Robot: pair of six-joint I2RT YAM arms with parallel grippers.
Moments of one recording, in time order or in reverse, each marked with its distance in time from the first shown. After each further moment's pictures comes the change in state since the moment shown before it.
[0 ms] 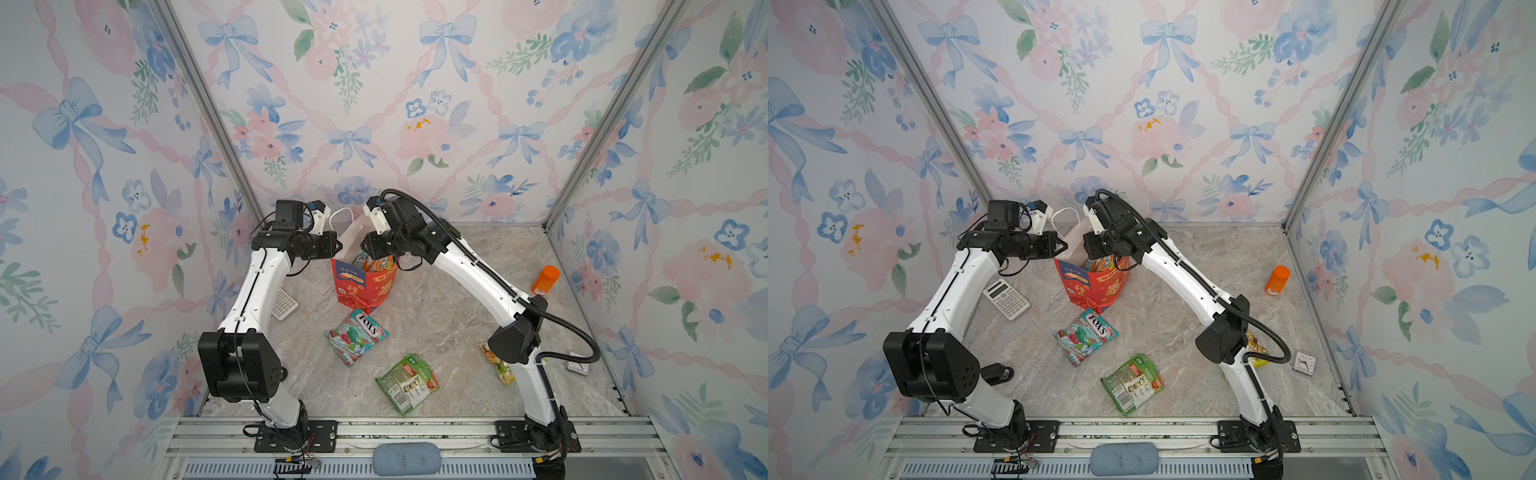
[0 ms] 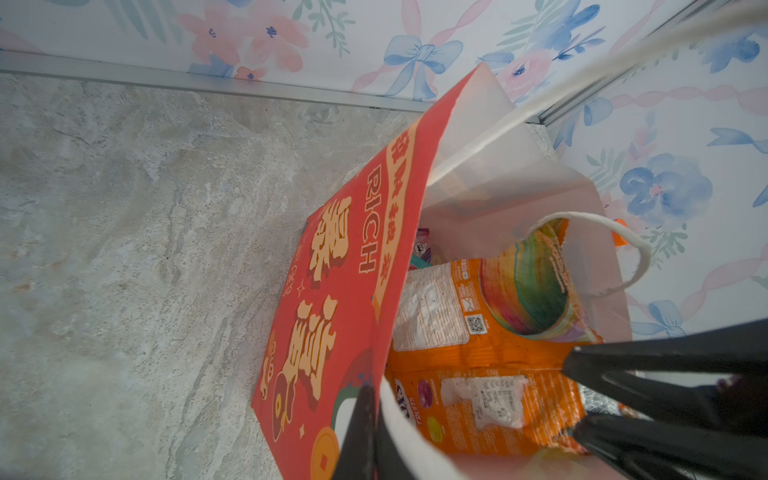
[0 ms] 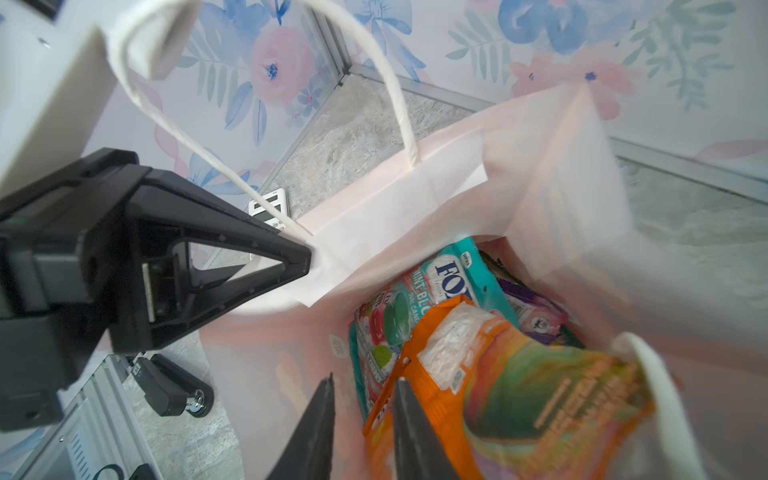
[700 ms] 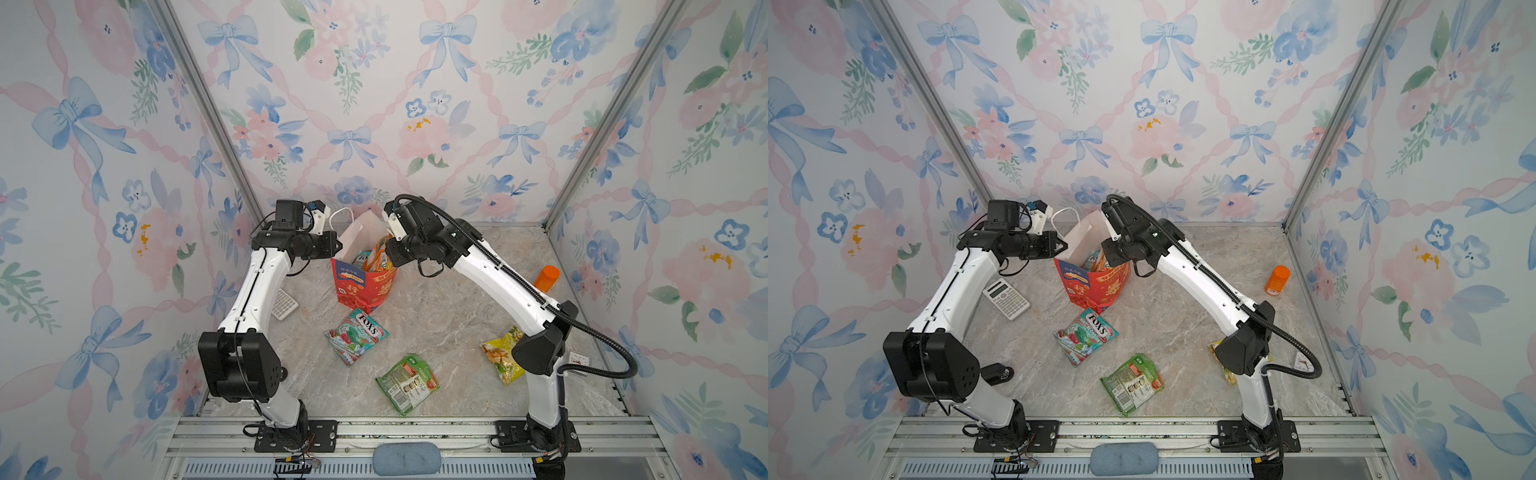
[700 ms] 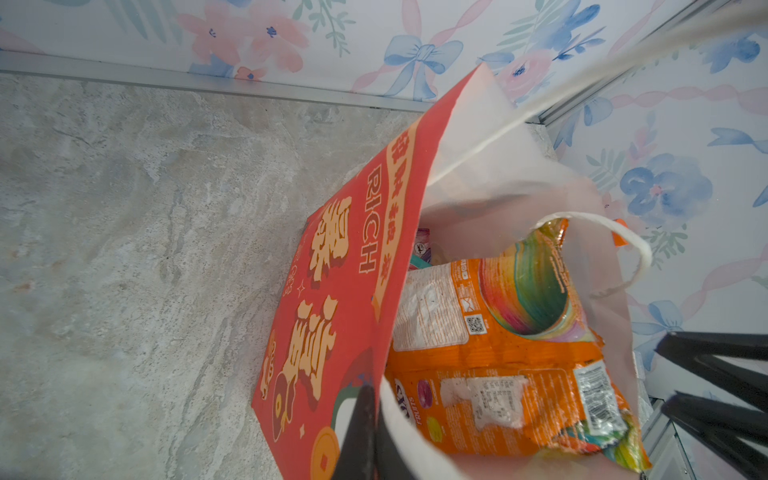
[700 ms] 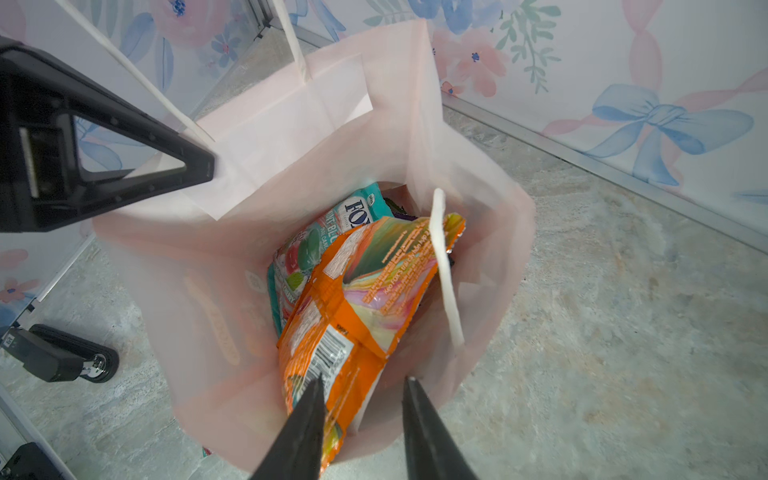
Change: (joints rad) left arm 0.000 0.000 0.000 0.000 0.000 0.000; right arm -0.006 -0.172 -0.197 -0.102 0.177 -0.091
